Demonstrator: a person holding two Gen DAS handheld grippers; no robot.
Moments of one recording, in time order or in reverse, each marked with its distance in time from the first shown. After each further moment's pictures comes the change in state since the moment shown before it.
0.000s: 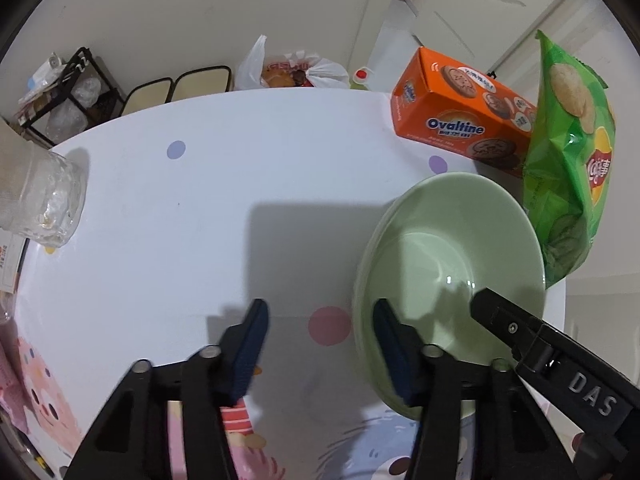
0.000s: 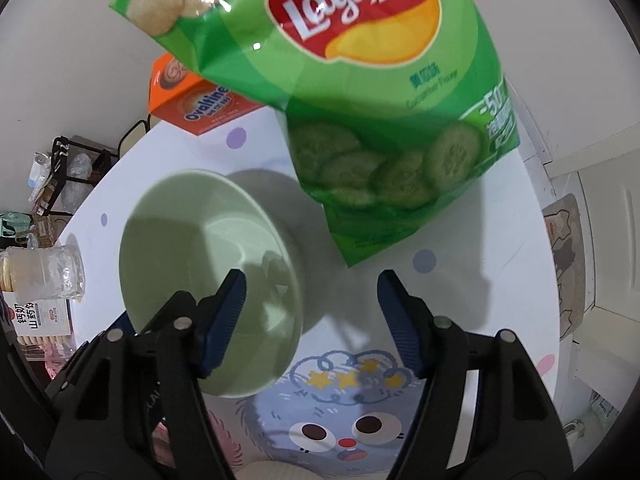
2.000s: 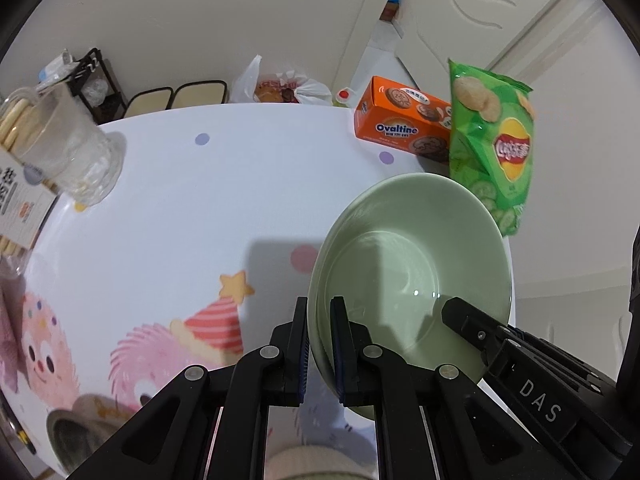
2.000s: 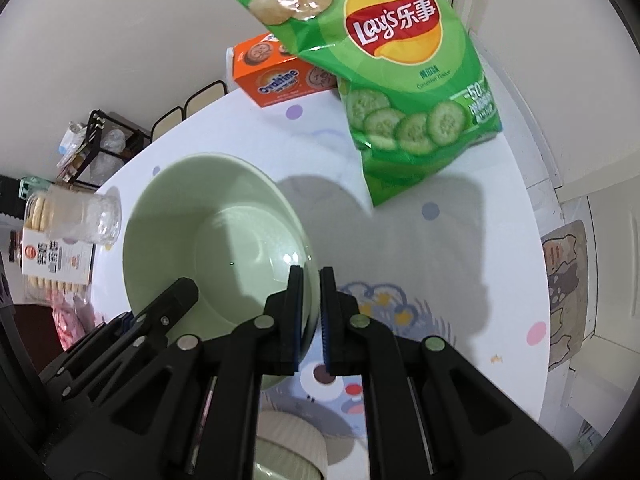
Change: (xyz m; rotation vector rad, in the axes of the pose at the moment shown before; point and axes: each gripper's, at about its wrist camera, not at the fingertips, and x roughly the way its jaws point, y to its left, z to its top) left arm -0.075 -0.006 -0.057 -0.010 -0.083 -0.077; right arm -0.055 0.007 -0.053 -0.127 -0.059 0.068
